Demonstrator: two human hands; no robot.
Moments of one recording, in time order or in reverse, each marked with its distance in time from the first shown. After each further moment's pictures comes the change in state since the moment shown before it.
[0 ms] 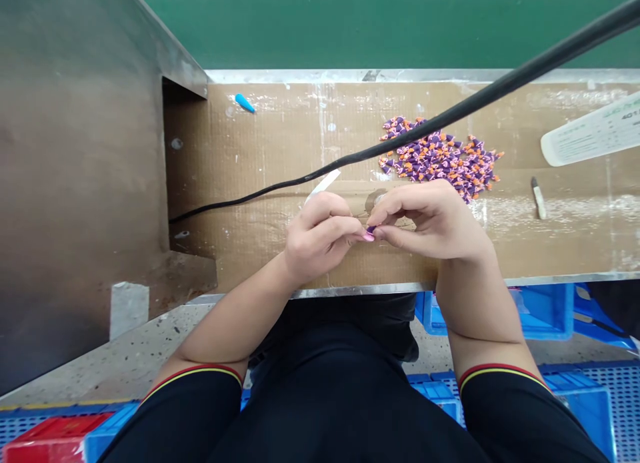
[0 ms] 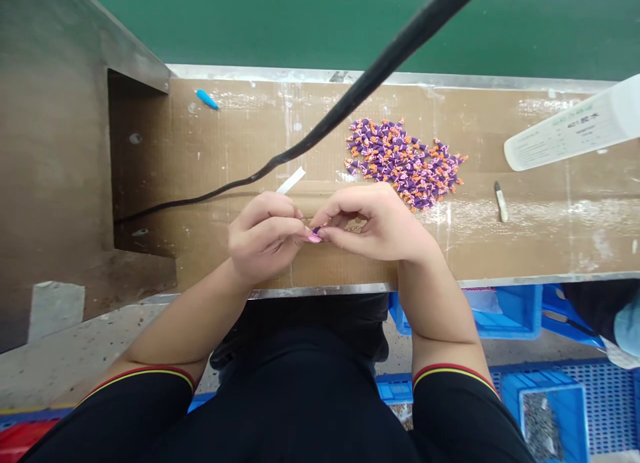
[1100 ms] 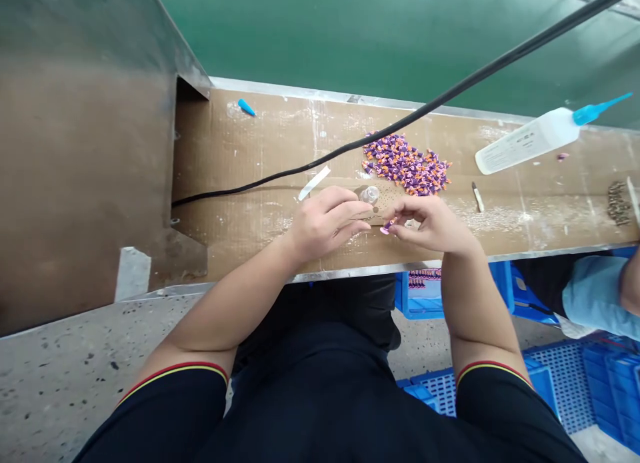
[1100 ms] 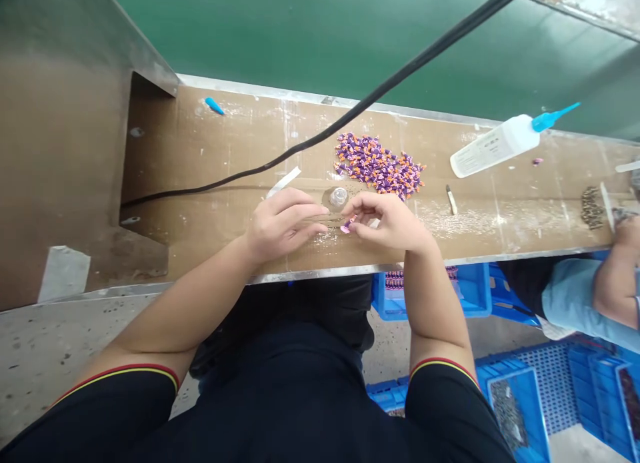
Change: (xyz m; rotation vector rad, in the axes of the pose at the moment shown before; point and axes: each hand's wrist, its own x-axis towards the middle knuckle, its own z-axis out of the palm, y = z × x) left_hand -0.006 -0.001 0.010 0.070 -0.029 0.206; right_hand -0.050 -0.008 -0.013 -0.044 -0.019 0.281
